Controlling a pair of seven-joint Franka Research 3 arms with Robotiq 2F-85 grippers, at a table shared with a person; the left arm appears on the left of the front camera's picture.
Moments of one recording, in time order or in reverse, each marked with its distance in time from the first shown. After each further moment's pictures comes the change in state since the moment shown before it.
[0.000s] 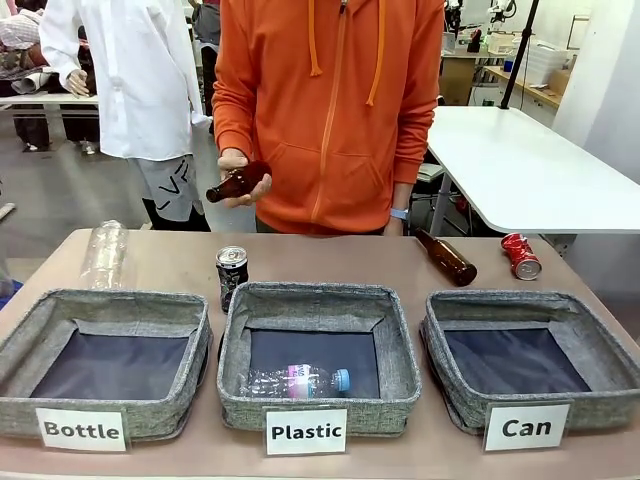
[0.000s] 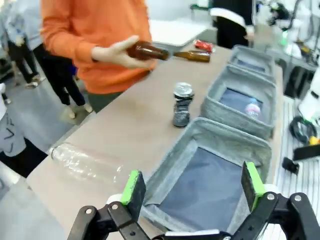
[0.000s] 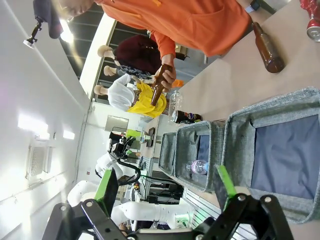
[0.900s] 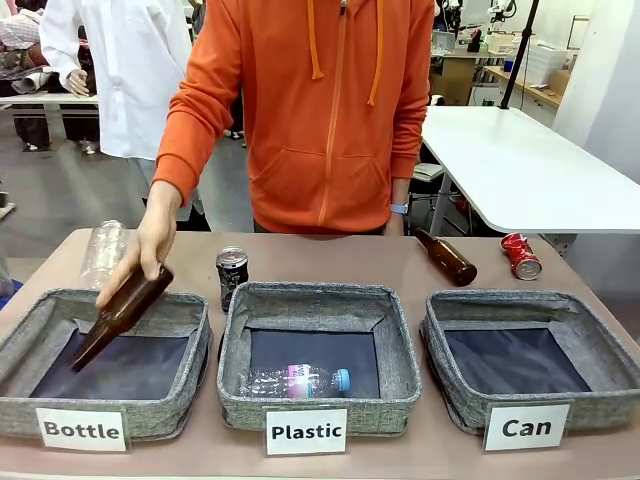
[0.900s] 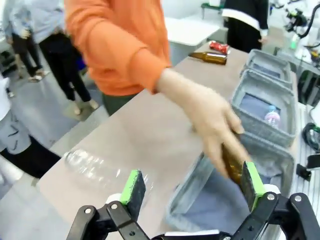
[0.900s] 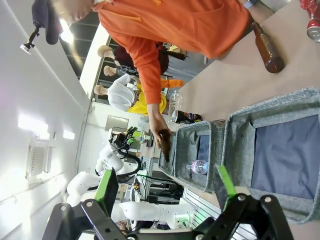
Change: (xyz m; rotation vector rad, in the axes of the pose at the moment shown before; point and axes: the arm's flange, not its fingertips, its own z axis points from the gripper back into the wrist) left arm 0.017 0.049 -0.010 0.038 0.020 0.009; right arm 0.000 0.000 0.000 0.000 0.000 0.000
